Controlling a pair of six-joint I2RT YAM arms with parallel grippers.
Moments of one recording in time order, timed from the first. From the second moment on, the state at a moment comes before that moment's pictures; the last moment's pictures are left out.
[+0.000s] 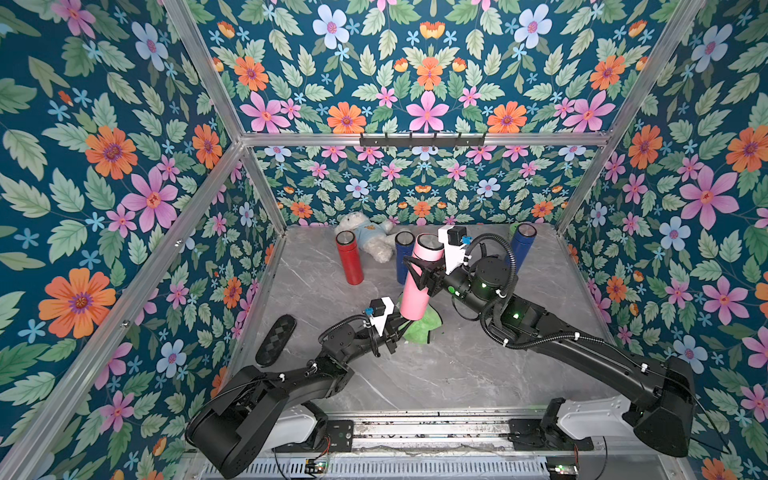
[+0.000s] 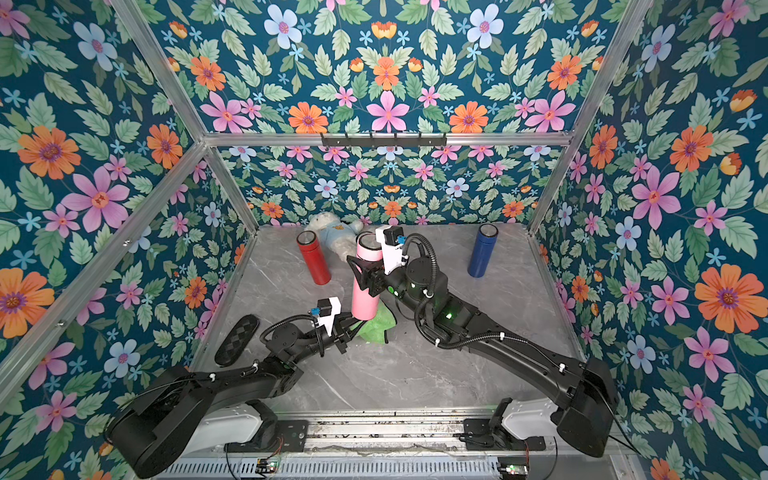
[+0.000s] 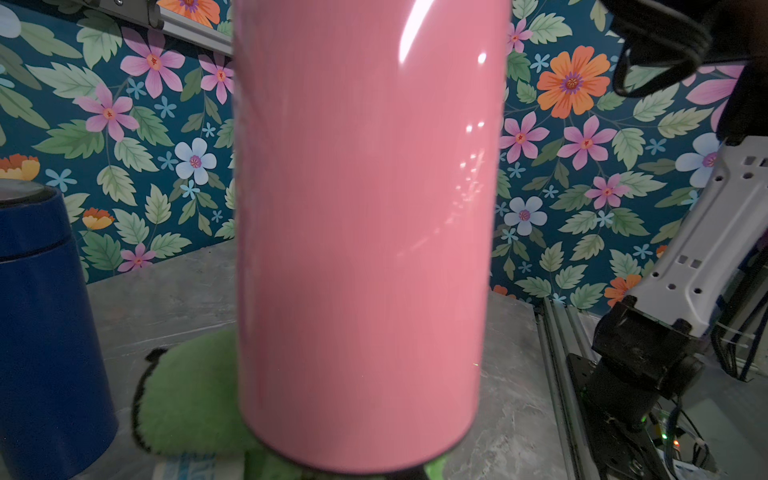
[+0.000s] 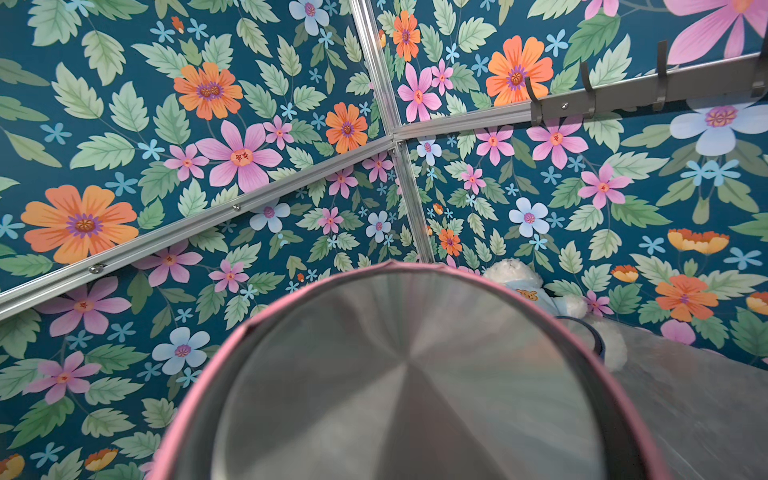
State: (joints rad) left arm -0.66 1.24 0.22 1.18 0.47 -0.22; right arm 0.90 1.32 1.15 0.22 0.07 0.27
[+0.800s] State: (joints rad) left arm -0.66 0.95 0.25 0.74 0.24 -0.12; right arm 0.68 1.30 0.98 0.18 0.30 0.08
